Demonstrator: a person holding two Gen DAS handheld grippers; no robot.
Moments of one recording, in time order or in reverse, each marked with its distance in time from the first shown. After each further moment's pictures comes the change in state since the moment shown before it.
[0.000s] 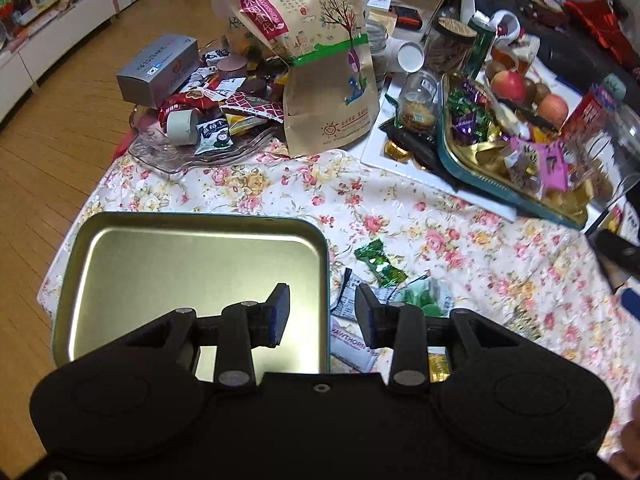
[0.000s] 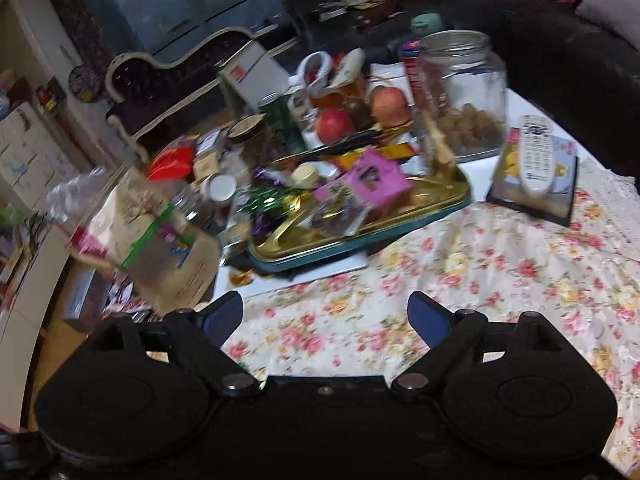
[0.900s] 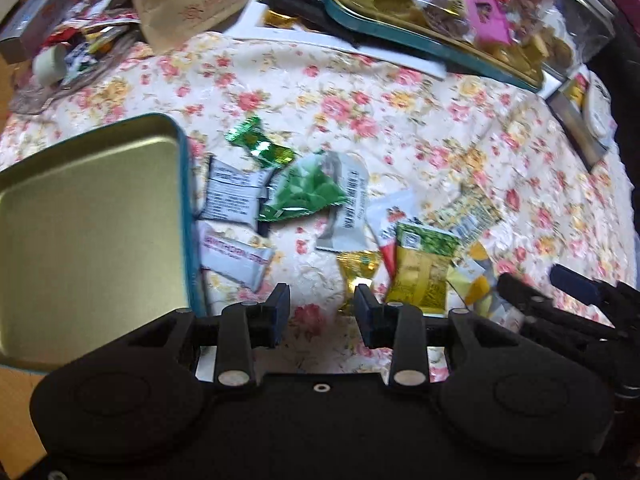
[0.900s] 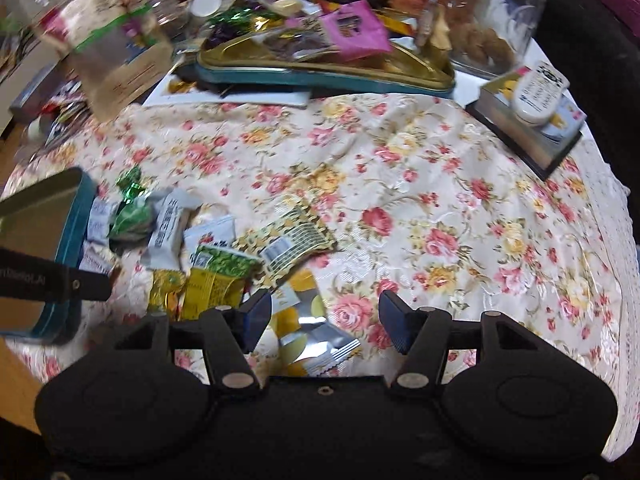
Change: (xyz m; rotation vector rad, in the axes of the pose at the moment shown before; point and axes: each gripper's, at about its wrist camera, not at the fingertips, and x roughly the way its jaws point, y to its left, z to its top) left arm 0.058 -0.078 -0.045 0.176 0.270 -0.147; right arm 0.039 -0.052 -0.069 -0.440 0.325 -0.106
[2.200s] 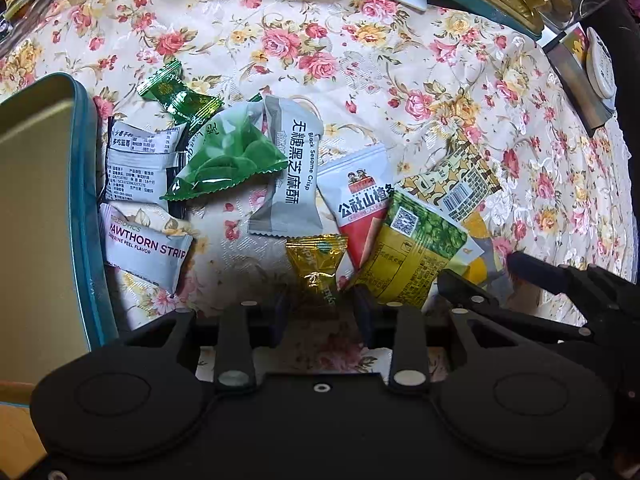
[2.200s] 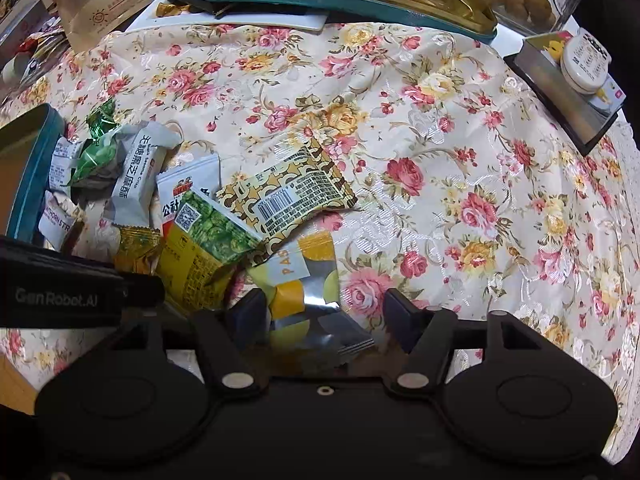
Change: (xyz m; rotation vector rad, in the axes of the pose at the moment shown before) left arm 0.065 -0.019 0.008 0.013 0.149 -0.071; right arm 0.059 0.013 0.002 -0.038 0.178 -0.022
